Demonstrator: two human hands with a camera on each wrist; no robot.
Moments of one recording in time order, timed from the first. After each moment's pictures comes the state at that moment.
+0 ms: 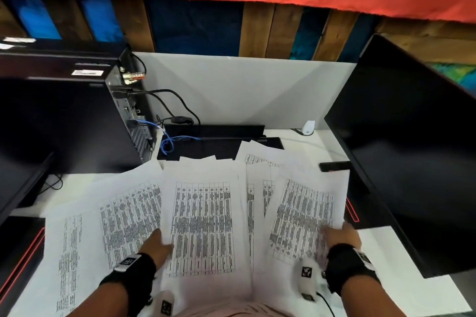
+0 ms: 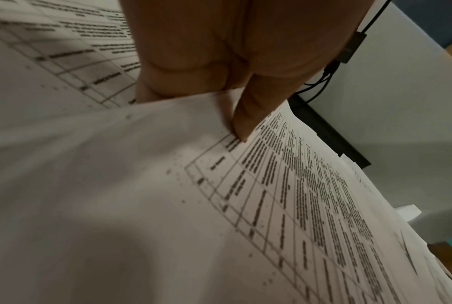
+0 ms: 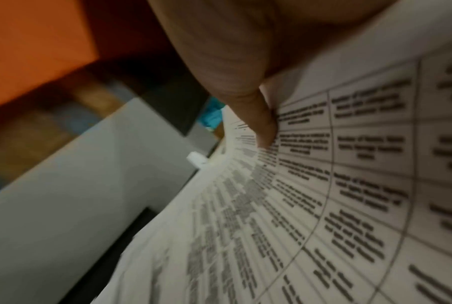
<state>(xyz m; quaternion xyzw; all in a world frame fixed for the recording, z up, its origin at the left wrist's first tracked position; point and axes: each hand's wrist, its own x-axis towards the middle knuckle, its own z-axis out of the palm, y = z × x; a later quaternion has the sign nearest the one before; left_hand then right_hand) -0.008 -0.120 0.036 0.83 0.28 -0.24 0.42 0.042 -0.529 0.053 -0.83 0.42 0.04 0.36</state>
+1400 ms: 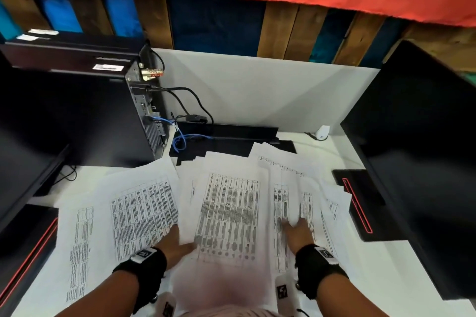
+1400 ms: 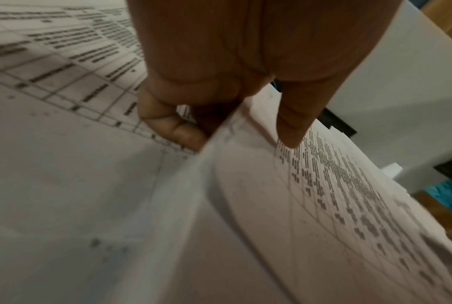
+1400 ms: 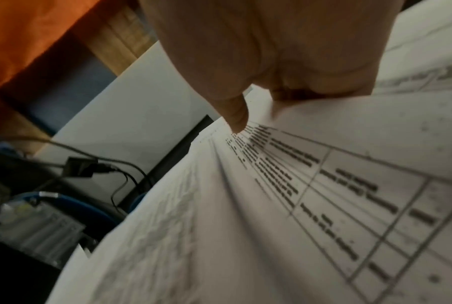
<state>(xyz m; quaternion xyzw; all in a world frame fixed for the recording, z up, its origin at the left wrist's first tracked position) 0.003 -0.117 0.020 0.82 0.18 -0.30 0.46 0.058 -0.425 0.042 -0.84 0.29 0.16 0.44</state>
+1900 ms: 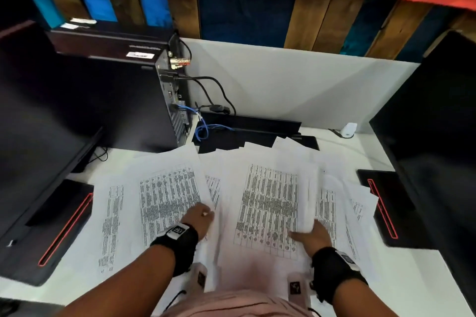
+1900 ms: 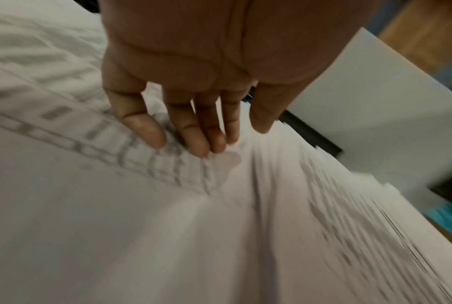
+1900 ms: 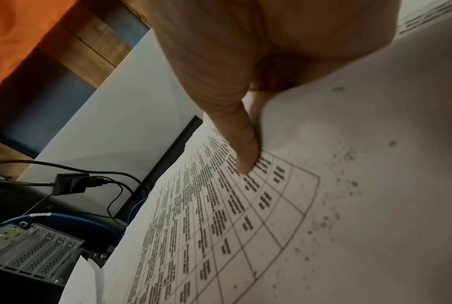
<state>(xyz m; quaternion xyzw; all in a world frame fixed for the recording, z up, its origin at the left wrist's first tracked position) 0.020 -0.134 0.028 0.86 0.24 -0.19 0.41 0.047 -0.430 0.027 -0.83 0.24 0.20 0.46</state>
